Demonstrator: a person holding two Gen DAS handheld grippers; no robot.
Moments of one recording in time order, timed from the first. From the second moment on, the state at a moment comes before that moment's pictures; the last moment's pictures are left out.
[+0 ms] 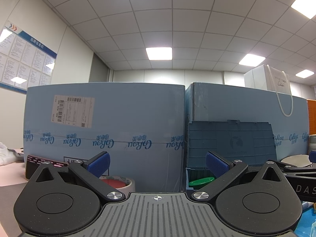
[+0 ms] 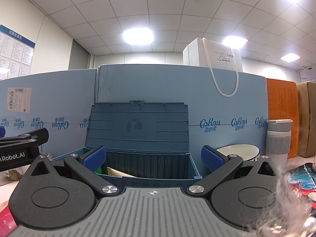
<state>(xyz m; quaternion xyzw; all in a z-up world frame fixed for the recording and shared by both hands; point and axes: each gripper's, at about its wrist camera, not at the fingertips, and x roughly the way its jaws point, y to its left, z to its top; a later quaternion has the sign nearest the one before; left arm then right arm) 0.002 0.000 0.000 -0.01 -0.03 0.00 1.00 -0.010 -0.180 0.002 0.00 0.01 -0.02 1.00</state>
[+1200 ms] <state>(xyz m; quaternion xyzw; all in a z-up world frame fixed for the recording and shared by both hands) -0.002 0.001 0.001 -0.01 -0.04 0.00 1.00 -0.010 -0.184 0.000 0.03 0.02 -0.04 1.00</state>
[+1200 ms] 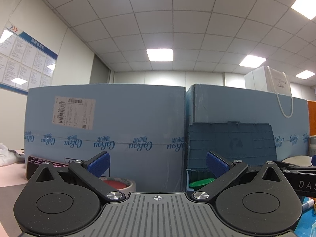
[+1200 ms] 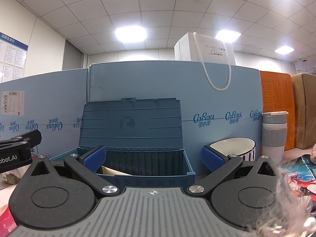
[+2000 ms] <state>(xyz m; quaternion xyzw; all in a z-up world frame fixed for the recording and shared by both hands) -0.023 0.025 0.013 -0.09 -0.10 -0.09 0.99 -0.058 -0.195 0.031 0.04 -0.06 -0.10 0.99</state>
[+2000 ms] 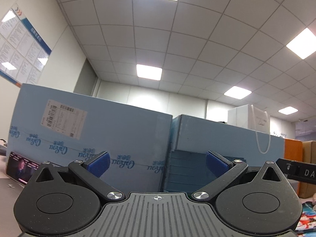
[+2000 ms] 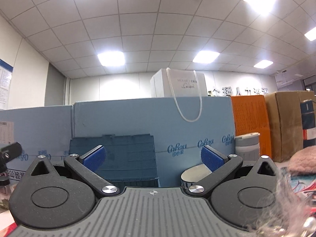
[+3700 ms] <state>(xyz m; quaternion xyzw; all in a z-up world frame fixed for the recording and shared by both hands) 0.068 -0.124 0.035 -0.17 0.44 -0.40 0.78 -0.088 -0.344 0.004 -0.10 0.21 -0.02 0.97</state>
